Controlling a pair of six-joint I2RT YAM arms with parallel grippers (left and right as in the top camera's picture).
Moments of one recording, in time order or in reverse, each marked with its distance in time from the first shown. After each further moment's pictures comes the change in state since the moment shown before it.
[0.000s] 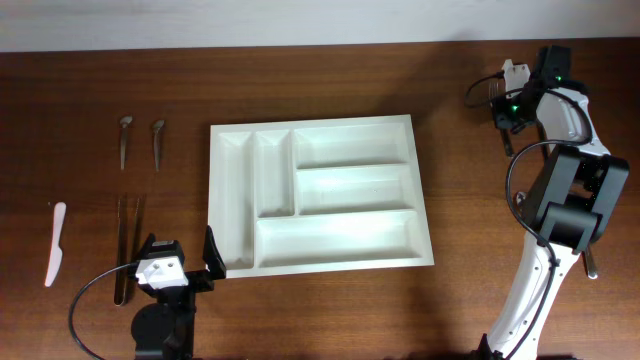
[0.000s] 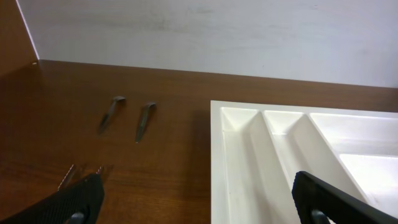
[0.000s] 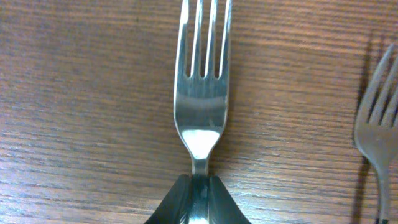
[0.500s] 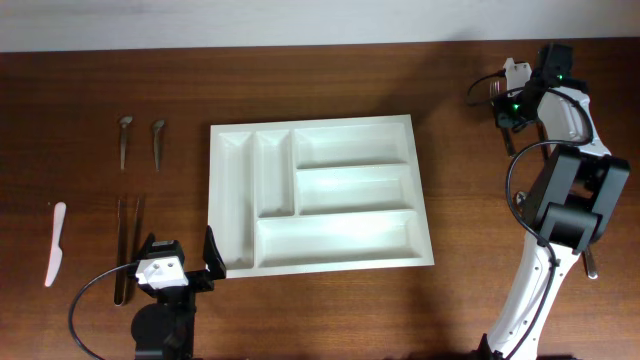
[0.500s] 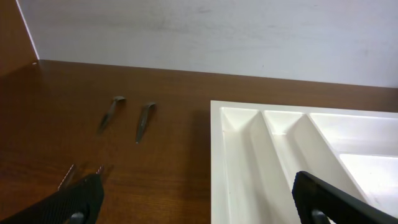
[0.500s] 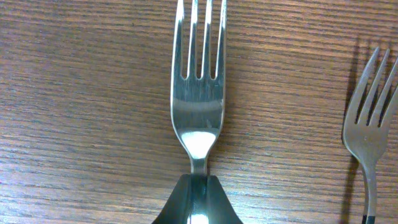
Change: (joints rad) left arm 0.000 0.000 0.000 0.000 0.000 0.000; right arm 0.000 0.000 0.010 -0.011 0.007 0.002
